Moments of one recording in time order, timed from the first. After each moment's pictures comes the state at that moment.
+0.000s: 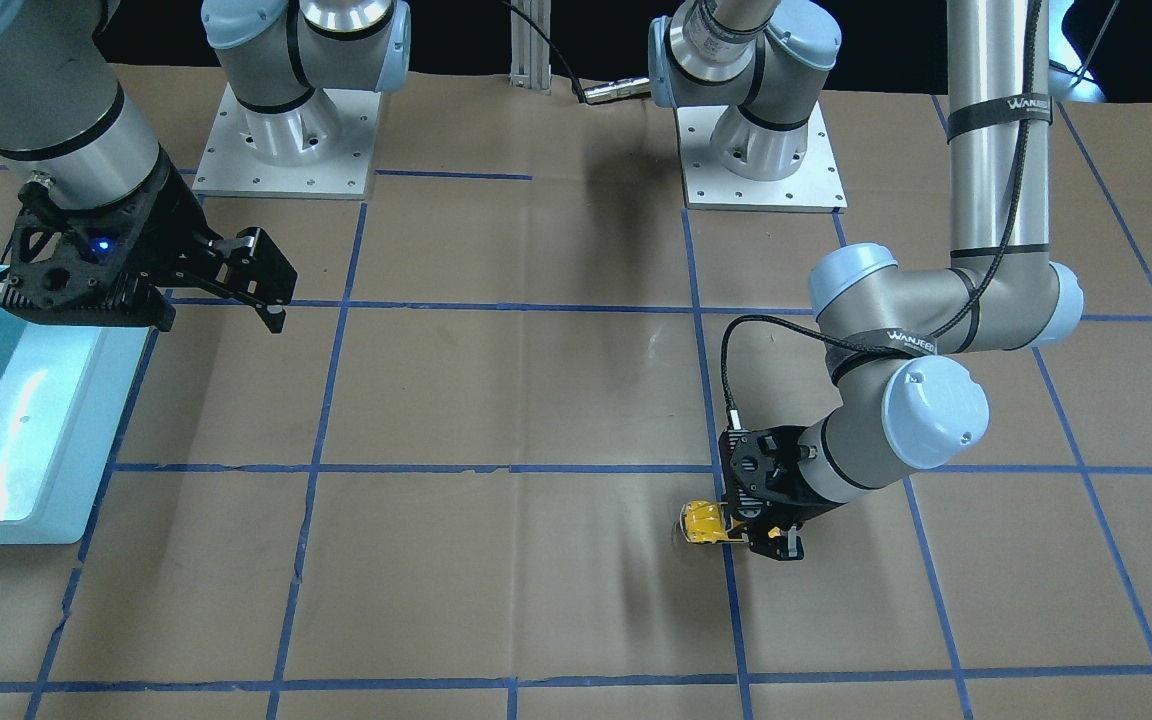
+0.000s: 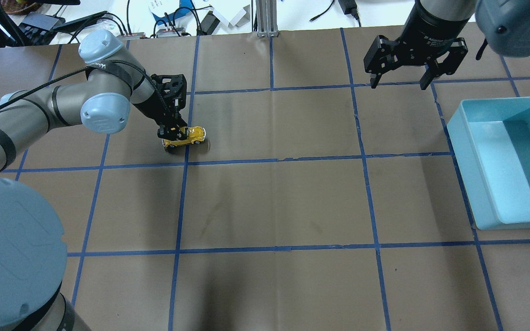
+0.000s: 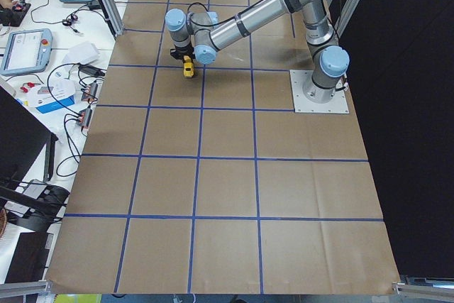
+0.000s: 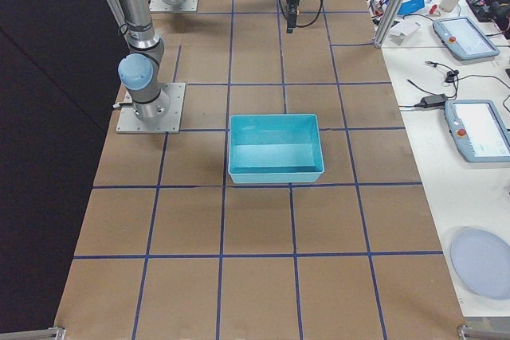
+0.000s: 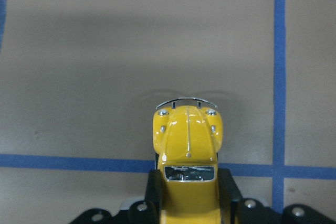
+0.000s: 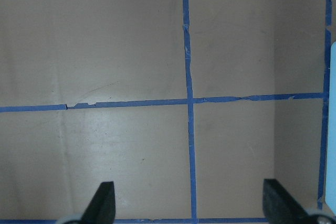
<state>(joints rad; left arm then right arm) -1.47 -2.08 -1.68 -1.02 1.34 1.62 1.54 -1.46 1.50 -1.62 -1.51 0.01</state>
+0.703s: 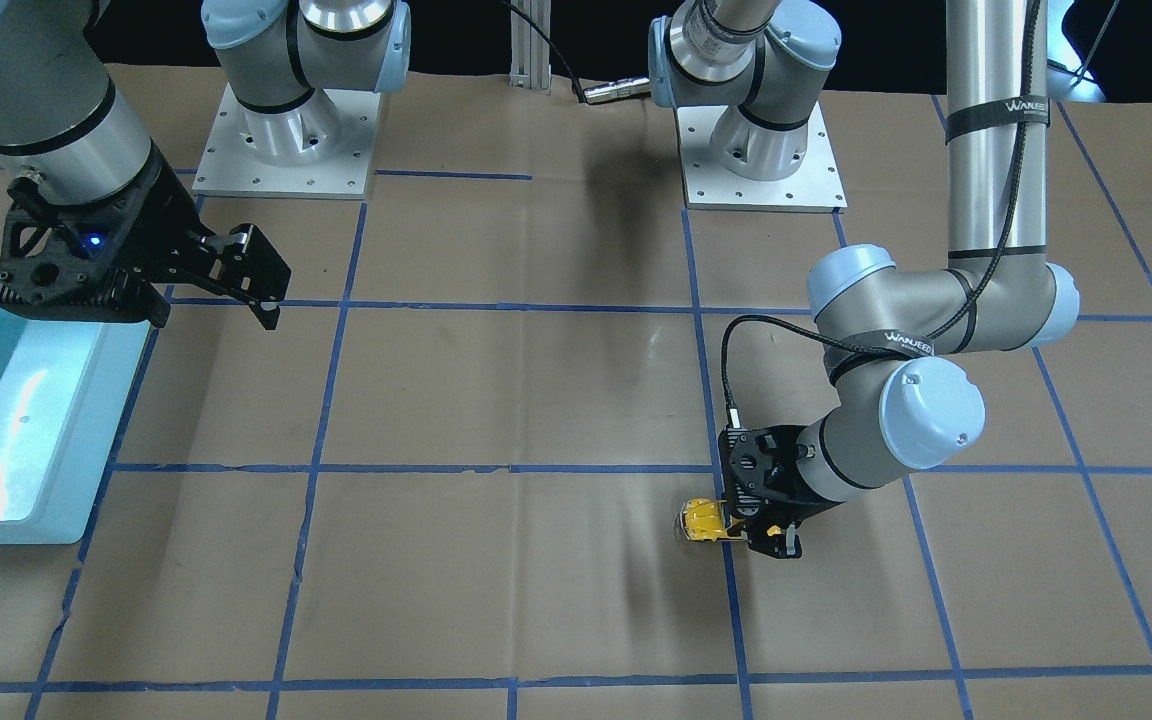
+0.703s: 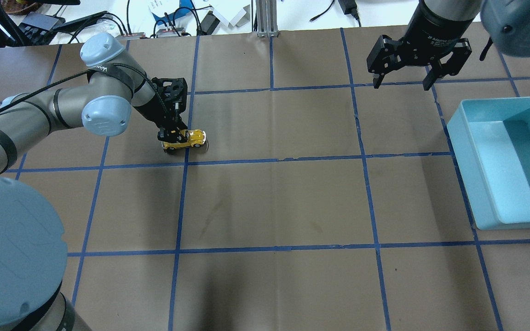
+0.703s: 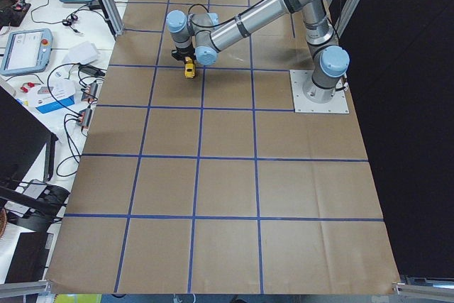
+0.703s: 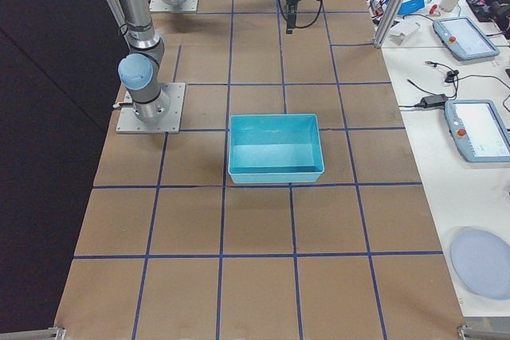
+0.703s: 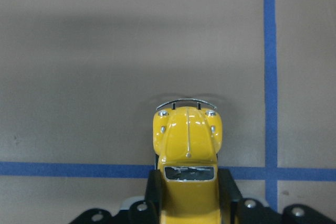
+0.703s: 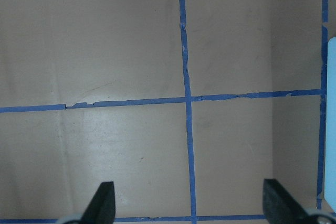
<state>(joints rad) -1.47 -2.08 -1.69 -1.01 1.34 1.63 1.53 -1.47 1.50 -1.61 -1.50 0.02</state>
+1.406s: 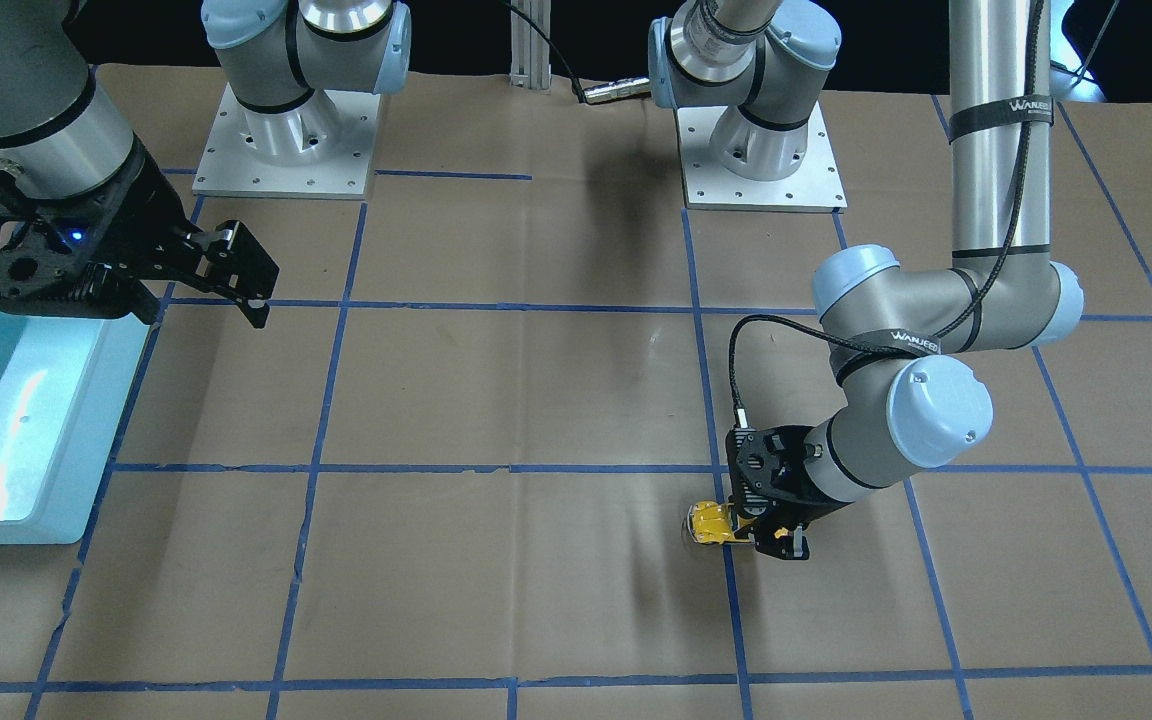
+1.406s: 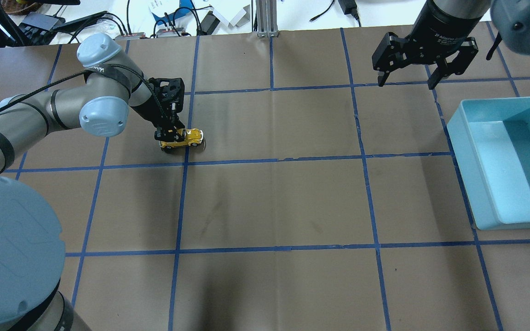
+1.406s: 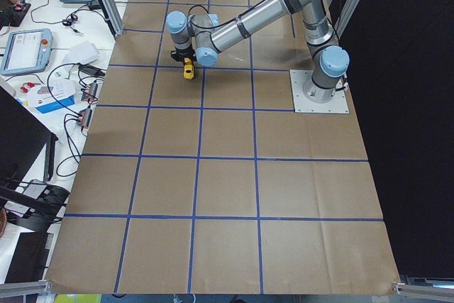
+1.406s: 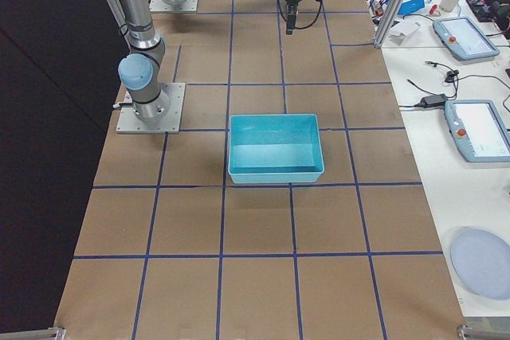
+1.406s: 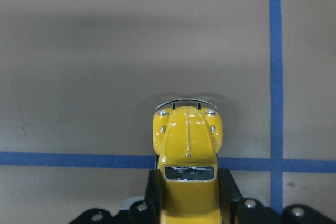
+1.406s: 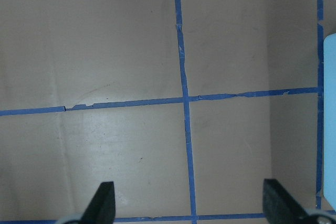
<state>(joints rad) -1.46 -2.08 -1.69 -1.00 1.35 1.66 1.51 -1.47 1.50 -1.61 -1.49 0.02</state>
